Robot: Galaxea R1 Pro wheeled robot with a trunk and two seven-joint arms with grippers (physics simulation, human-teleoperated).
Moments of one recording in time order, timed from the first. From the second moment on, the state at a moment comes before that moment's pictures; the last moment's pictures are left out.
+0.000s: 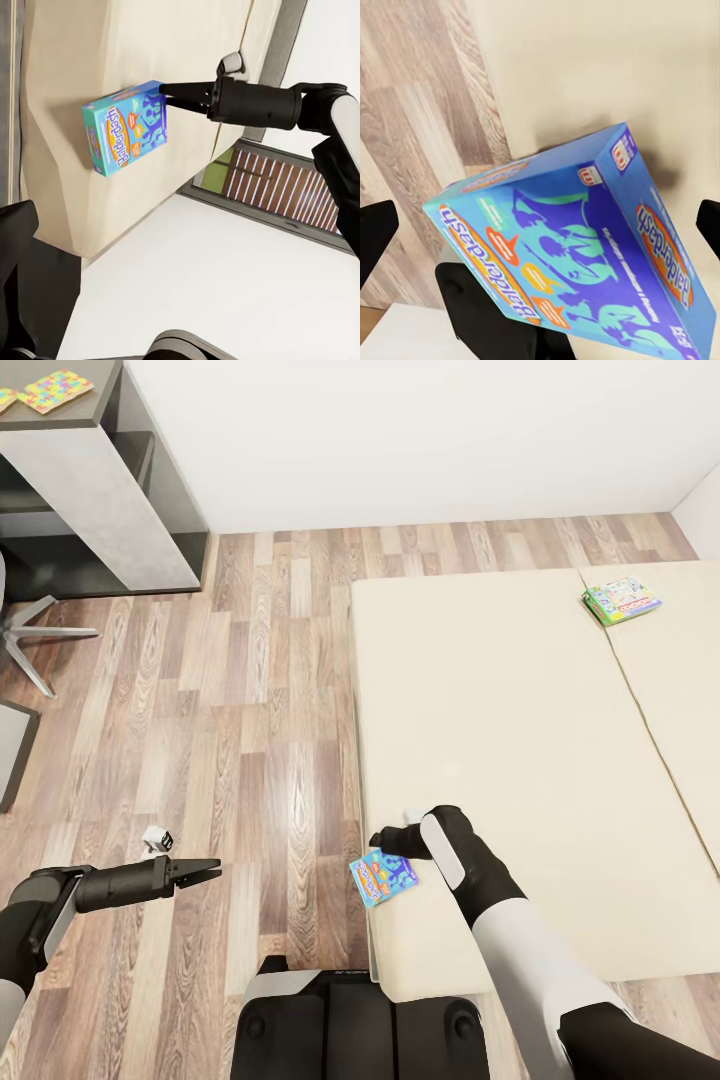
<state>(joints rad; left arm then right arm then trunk) -0.64 0.39 0.18 -0.84 0.07 0.88 -1.57 -0.86 0.17 0.13 -0.80 -0.43 0.90 -0.20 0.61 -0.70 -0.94</state>
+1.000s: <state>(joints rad) -0.64 0.39 0.18 -0.84 0.07 0.88 -1.57 -0.85 0.16 0.13 -0.93 -0.42 0.90 -0.20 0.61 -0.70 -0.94</state>
